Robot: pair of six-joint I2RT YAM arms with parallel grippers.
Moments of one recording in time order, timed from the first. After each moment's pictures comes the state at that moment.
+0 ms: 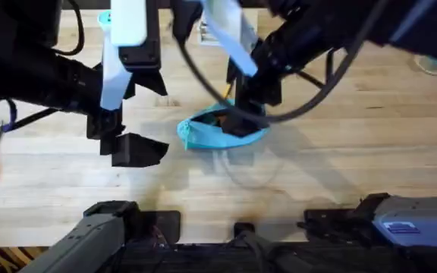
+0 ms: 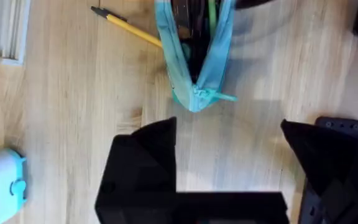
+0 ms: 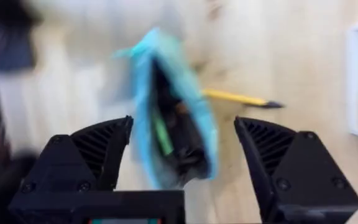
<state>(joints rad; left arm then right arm) 0.01 1.11 1.19 -1.45 0.55 1.44 0.68 1.54 1.44 -1.04 -0.35 -0.66</state>
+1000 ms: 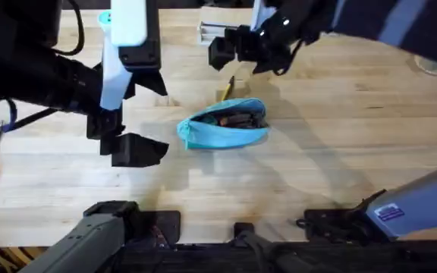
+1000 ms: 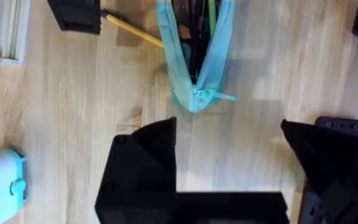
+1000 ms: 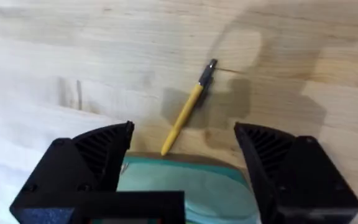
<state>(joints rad) 0.01 1.11 1.19 -1.45 0.55 1.44 0.52 1.76 1.44 -0.75 -0.10 0.51</state>
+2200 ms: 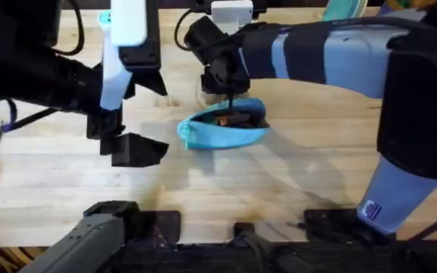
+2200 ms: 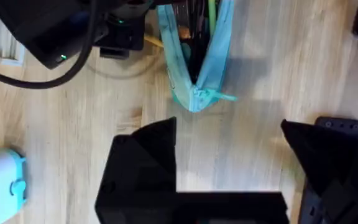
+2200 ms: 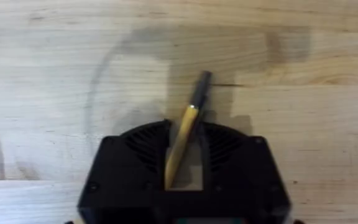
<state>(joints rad) 0.01 1.11 1.19 -1.45 0.55 1.44 0.74 2.05 1.46 -0.61 0.33 0.70</state>
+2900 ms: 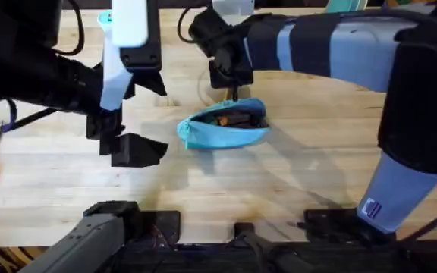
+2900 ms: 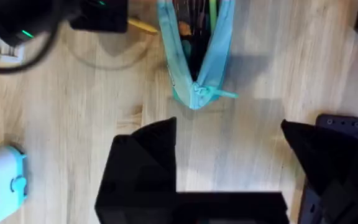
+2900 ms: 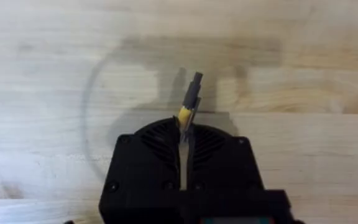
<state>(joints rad) 0.01 1.11 1.19 -1.45 0.54 1.44 0.71 2.05 1.50 -0.65 0.39 0.61</state>
